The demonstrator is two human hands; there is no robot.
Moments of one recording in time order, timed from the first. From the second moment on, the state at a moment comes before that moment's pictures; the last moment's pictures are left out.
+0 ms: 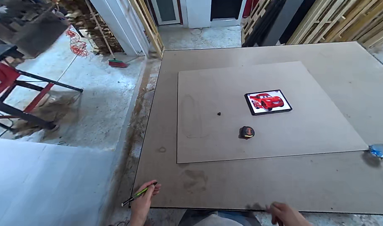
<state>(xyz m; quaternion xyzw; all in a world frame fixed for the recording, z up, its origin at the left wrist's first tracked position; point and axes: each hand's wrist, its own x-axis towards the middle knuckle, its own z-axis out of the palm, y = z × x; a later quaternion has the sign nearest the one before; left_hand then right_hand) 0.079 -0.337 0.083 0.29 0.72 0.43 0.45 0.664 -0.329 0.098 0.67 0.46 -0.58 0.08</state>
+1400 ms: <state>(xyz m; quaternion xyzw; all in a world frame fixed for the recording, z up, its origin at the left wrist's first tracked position) 0.151 0.176 -0.001 0.52 0.65 0.46 0.32 0.369 0.173 -0.010 0.57 0.45 -0.36 -0.59</state>
